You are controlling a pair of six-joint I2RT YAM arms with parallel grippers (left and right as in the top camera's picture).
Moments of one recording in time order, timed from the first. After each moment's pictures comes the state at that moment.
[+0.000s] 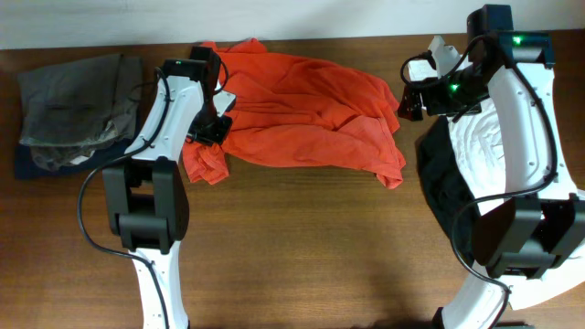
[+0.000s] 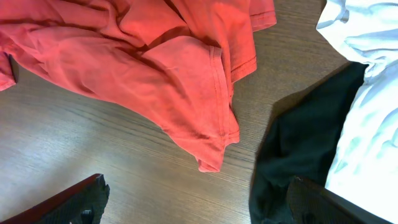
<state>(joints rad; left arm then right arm) -0.14 2.28 1.99 -1.27 -0.07 0.26 -0.09 1.98 2.02 -1.39 -0.31 -0.22</state>
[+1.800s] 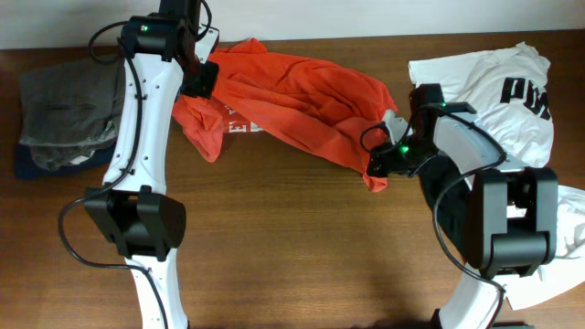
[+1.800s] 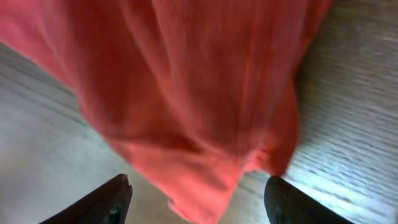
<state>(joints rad) -0.14 2.22 2.42 -1.41 -0.12 0.19 0.02 1.99 1.35 -0.88 -0.35 -0.18</state>
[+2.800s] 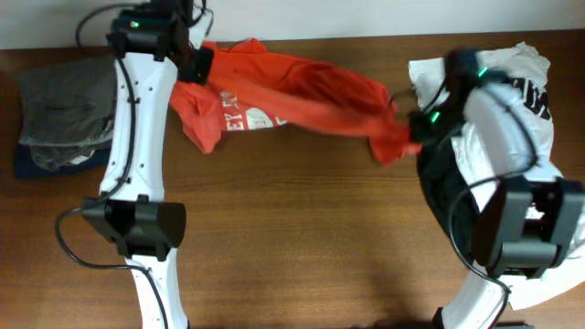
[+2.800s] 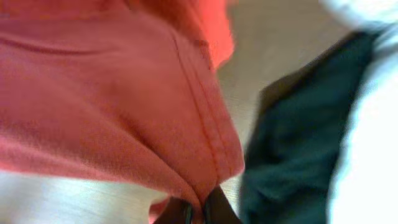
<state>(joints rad) -0.14 2.22 2.59 -1.42 -0.16 0.19 -0.09 1.98 1.80 -1.20 -0.22 -0.18</state>
